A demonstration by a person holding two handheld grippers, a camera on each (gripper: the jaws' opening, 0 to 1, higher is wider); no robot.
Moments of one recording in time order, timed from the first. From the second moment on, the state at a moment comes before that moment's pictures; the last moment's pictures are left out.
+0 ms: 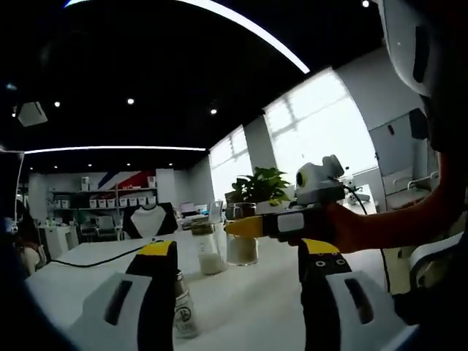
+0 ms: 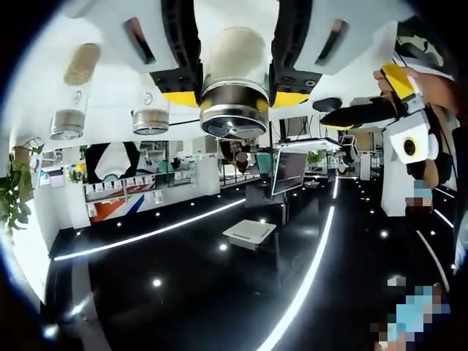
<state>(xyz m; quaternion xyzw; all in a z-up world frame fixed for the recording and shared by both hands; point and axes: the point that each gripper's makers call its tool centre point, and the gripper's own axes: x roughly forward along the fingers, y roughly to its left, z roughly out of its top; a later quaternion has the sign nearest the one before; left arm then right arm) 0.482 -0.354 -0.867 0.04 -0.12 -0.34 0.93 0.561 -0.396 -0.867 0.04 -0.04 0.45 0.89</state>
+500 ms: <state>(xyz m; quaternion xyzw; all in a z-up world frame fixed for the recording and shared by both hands) 0.486 -0.396 -0.904 0.10 -0.04 -0.36 0.93 0.514 -0.420 -0.874 0.06 -0.02 0.44 0.89</state>
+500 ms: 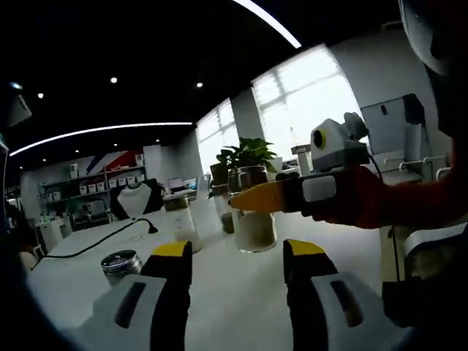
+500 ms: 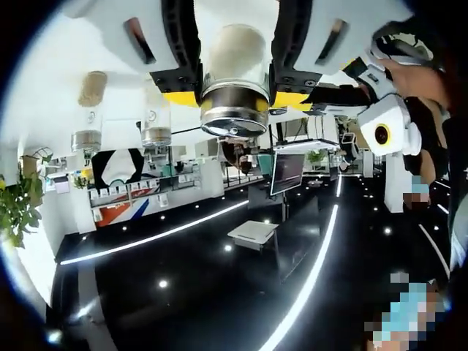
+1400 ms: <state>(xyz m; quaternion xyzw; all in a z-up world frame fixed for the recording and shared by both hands) 0.440 -0.416 -0.922 0.12 -0.04 -0.35 0.93 0.441 -0.393 -0.887 0.05 -0.02 0.41 0.91</state>
